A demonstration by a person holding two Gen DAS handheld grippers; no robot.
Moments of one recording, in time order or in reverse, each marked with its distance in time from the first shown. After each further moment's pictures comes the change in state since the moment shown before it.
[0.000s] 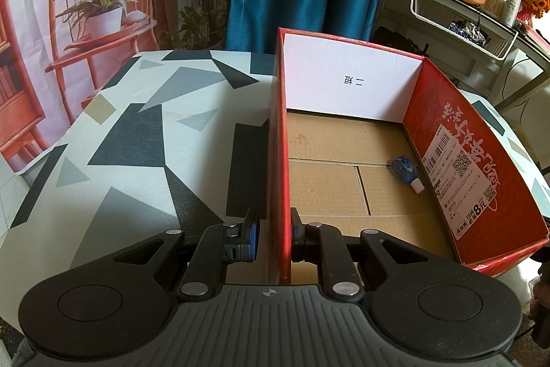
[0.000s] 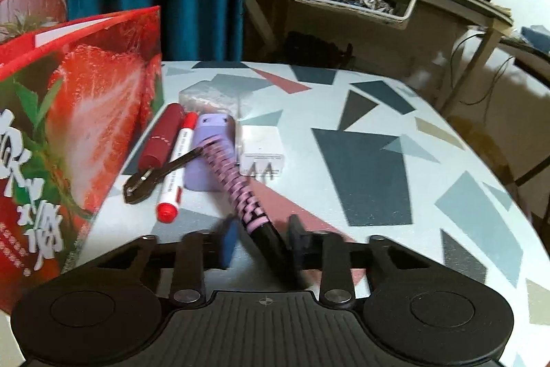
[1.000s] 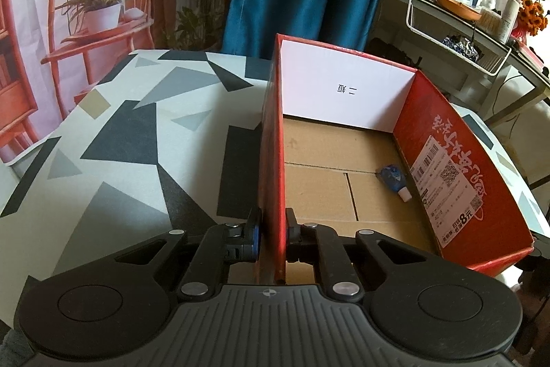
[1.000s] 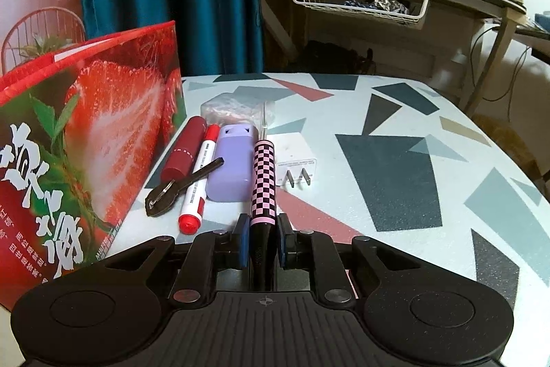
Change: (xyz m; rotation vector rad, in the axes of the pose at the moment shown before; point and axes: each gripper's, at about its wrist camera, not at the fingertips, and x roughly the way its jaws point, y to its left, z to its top) left arm -0.004 0.004 -0.003 -0.049 -0.025 -0.046; right arm 0.003 -0.004 -0.003 0.045 -0.056 0.093
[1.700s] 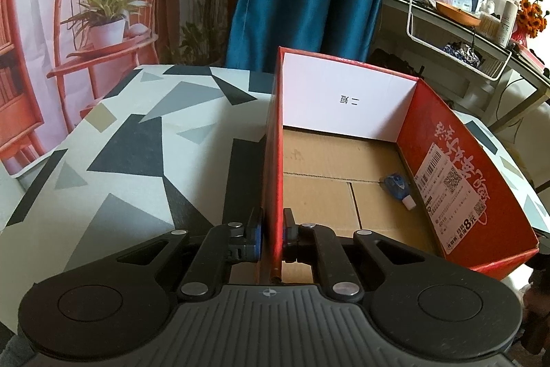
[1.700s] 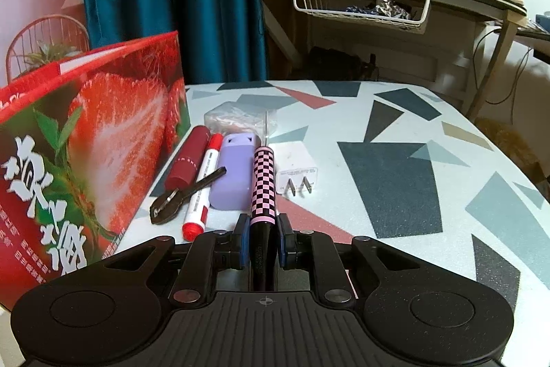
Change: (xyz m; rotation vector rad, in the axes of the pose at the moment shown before) left arm -0.004 -0.003 -0.002 0.020 -0.056 0.028; right arm -0.004 -0.003 0.003 0.014 -0.025 0.021
